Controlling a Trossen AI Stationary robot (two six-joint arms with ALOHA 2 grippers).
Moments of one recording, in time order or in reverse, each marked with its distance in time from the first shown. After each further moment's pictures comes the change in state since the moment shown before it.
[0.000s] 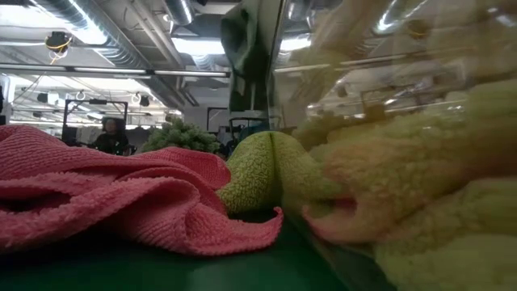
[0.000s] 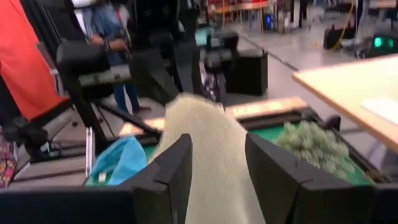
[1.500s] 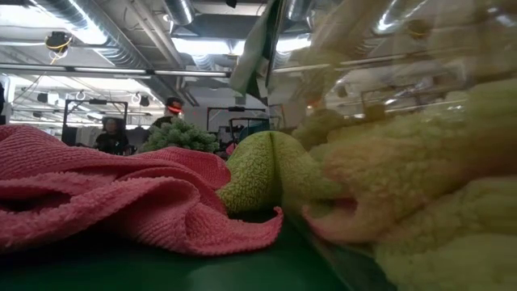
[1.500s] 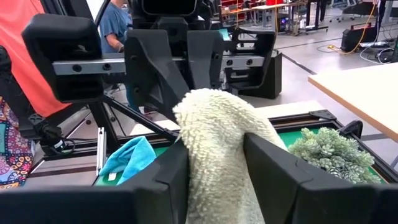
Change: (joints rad) left arm 0.034 0.107 -0.001 0.343 0.043 0.004; right arm 0.000 0.061 0.000 0.089 -0.047 0.000
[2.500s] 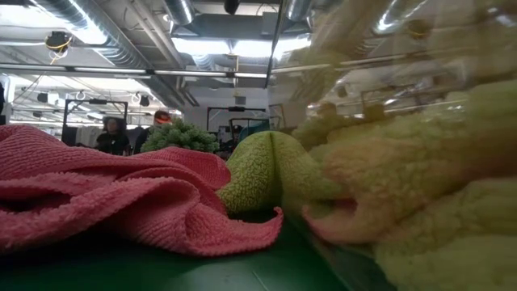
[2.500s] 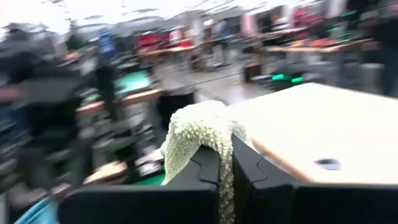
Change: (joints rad) left arm 0.000 0.000 0.000 -0.130 0.130 0.004; right arm -0.194 -0.253 0.000 -0.154 0.169 0.006
